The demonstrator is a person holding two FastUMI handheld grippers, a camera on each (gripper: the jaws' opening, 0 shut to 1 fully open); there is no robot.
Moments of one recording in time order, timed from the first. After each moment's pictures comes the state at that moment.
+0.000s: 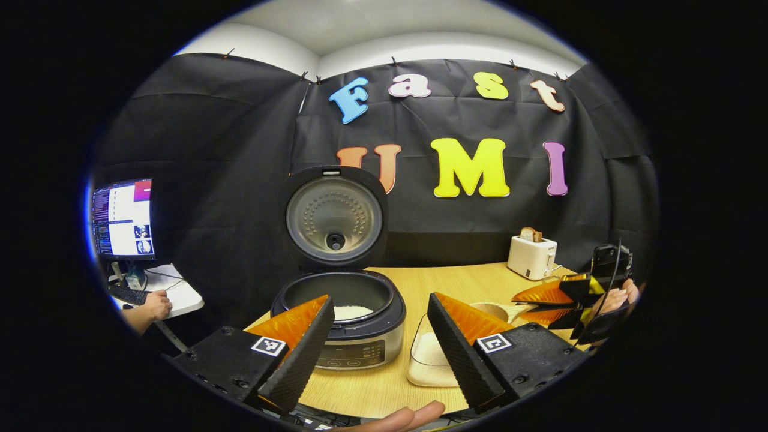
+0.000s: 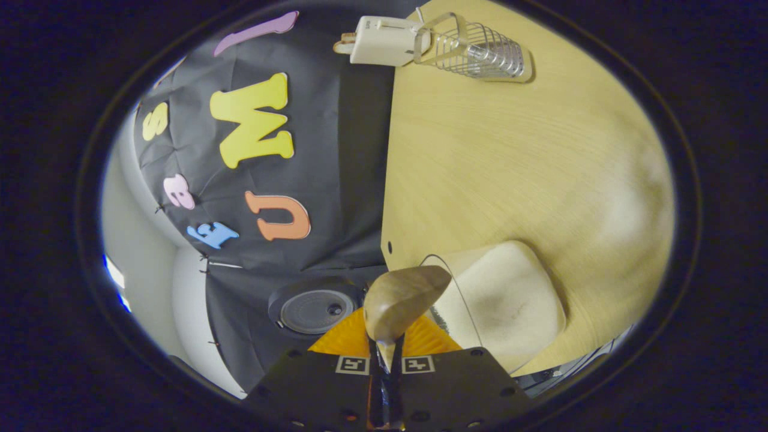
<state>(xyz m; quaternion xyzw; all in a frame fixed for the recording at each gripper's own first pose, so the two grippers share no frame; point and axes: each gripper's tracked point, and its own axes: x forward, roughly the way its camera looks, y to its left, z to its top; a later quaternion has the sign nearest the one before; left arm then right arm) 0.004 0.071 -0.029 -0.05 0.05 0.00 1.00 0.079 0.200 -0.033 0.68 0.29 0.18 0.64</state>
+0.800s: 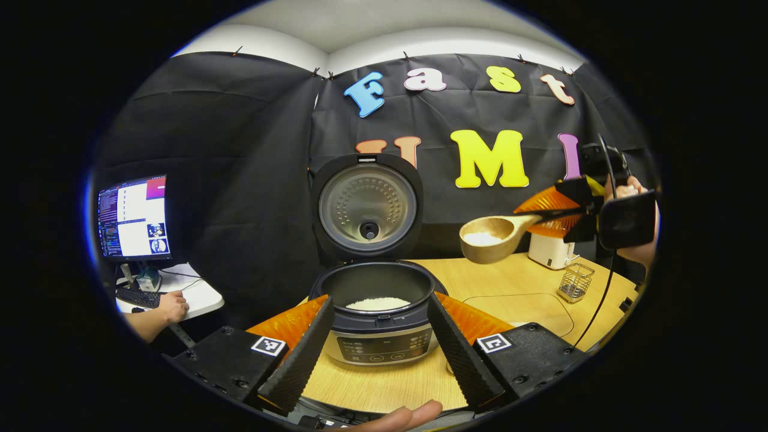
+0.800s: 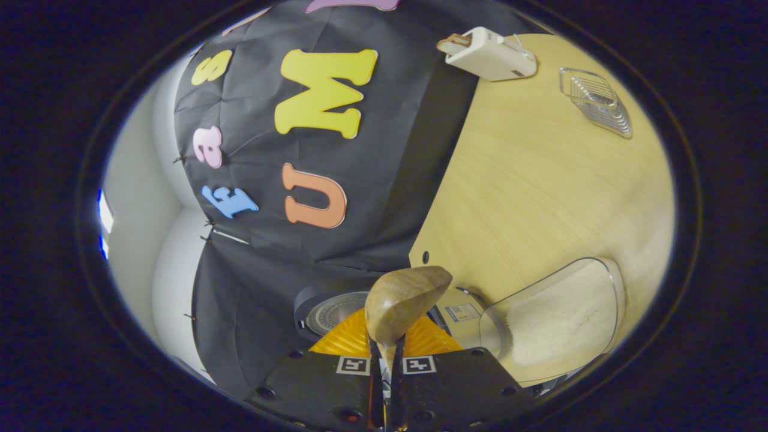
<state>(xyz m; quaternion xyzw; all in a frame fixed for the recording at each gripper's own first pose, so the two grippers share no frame) 0.000 0.125 -0.055 -0.03 0.07 0.03 1.00 0.119 0.273 0.096 0.60 0.24 0.20 0.74</state>
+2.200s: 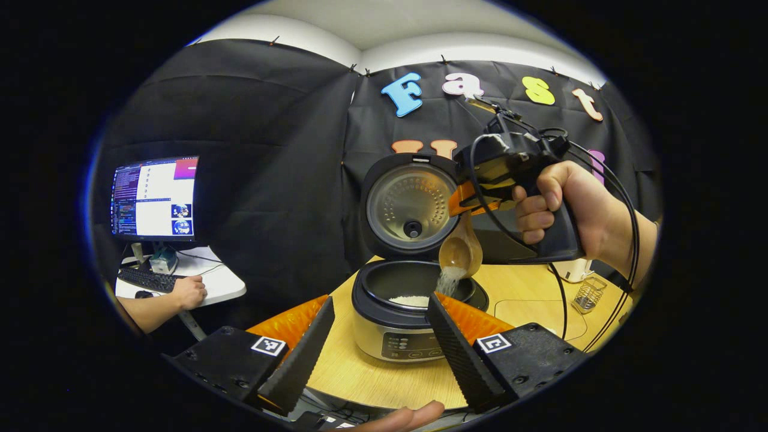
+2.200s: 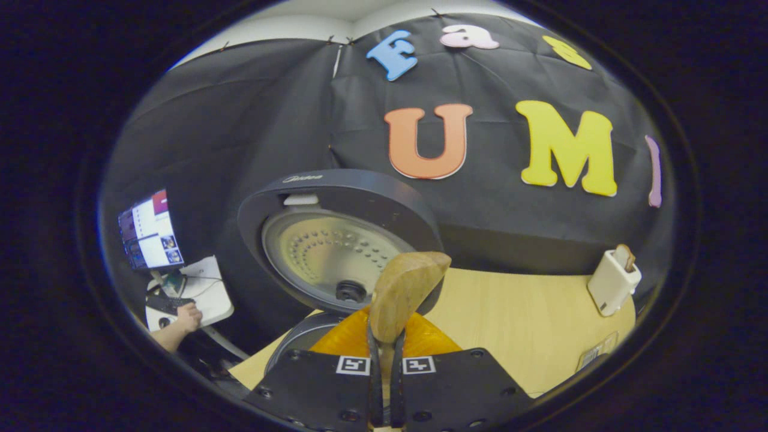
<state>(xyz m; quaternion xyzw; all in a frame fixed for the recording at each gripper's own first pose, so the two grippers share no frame) -0.014 0.179 -0.061 -0.08 0.07 0.09 0.99 0.175 0.444 0.122 -0.02 0.14 0.21 0.97</state>
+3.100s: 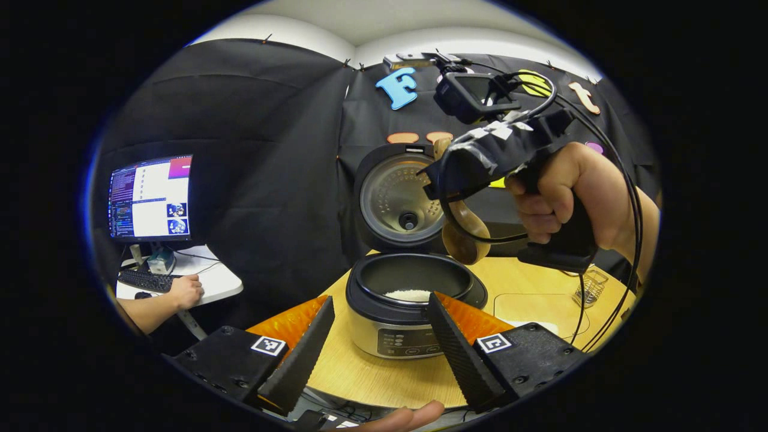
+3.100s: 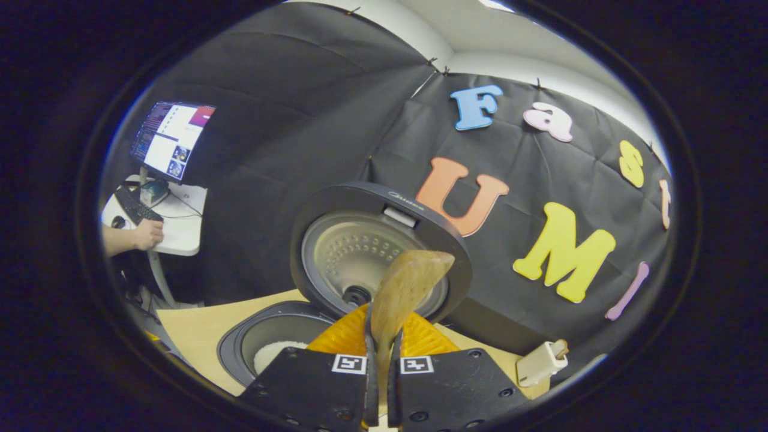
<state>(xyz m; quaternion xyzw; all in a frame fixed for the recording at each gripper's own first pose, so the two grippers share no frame) -0.005 0.167 -0.068 -0.07 0.09 0.08 0.99 0.140 0.454 0.145 -0.21 0.02 0.17 0.96</state>
